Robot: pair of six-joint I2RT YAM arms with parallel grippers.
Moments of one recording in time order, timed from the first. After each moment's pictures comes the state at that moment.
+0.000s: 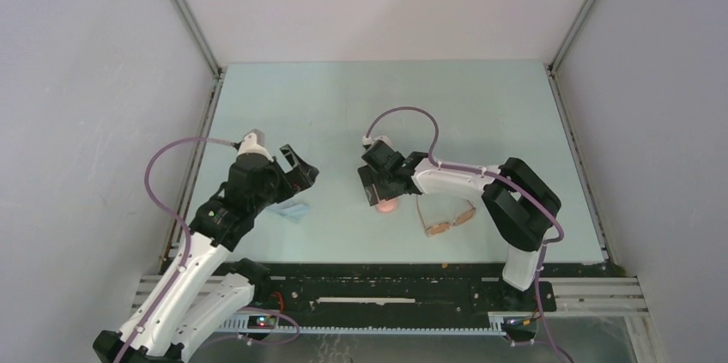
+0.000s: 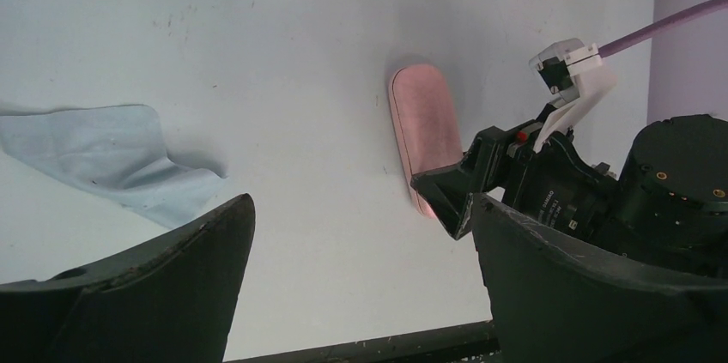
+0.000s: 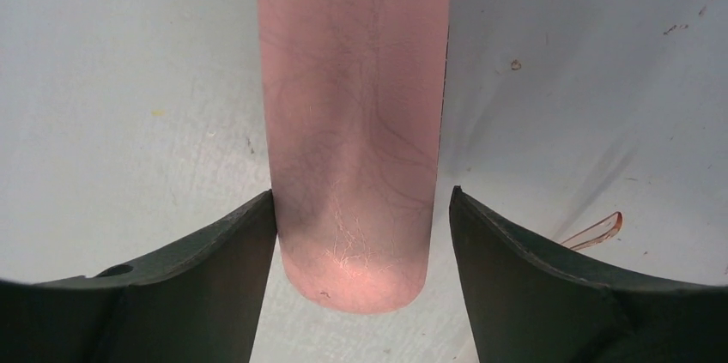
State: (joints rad) left arm -0.43 0.69 0.73 -0.61 -0.12 -0.77; right arm 0.88 1.82 1.18 -0.42 0.18 0.42
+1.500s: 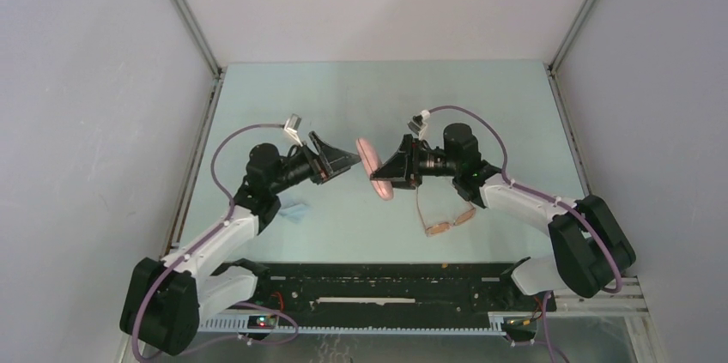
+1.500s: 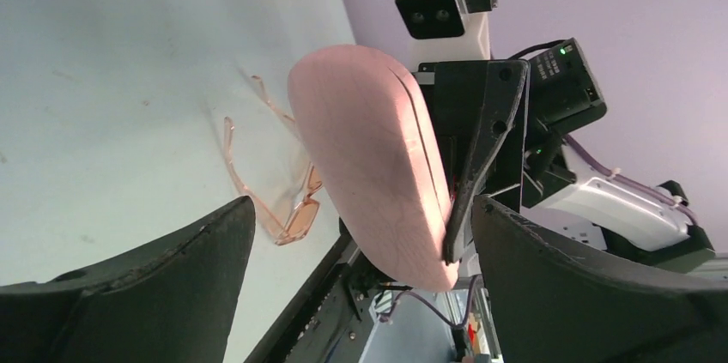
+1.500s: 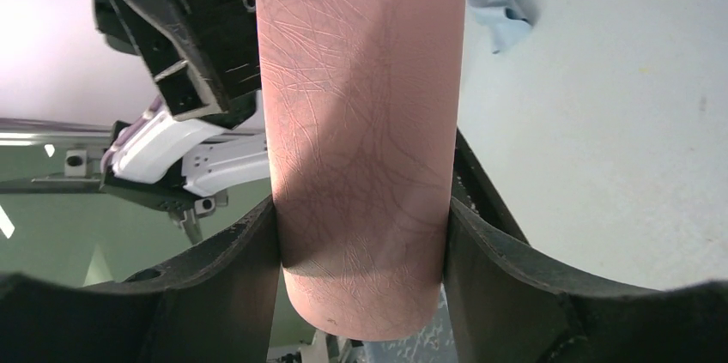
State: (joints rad) left arm -0.36 1.02 0.48 0.39 0.60 -1.04; right arm 0.55 1.40 0.73 0.38 -0.84 1.07
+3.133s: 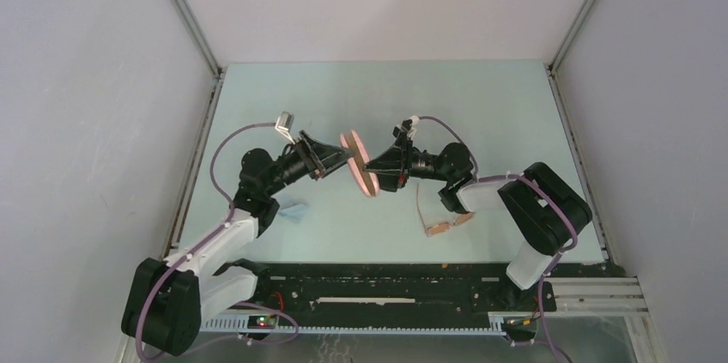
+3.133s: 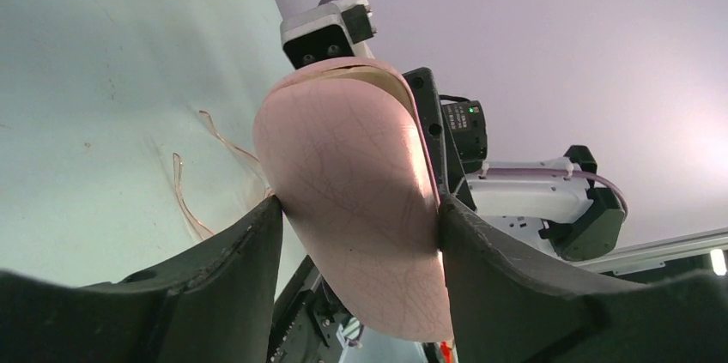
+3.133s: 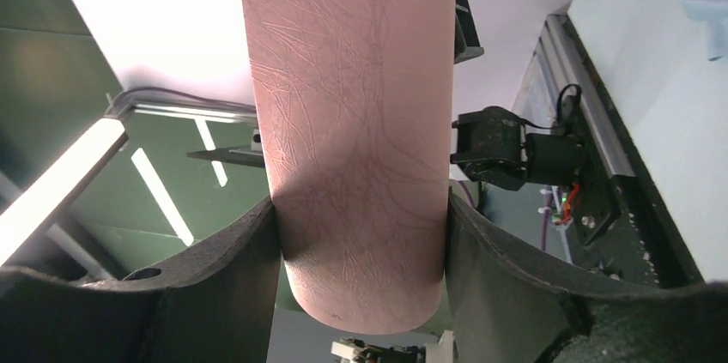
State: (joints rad) left arm -0.34 1.03 0.44 0.65 0.63 -1.18; right arm 0.60 1.68 0.64 1.29 -0.87 1.73
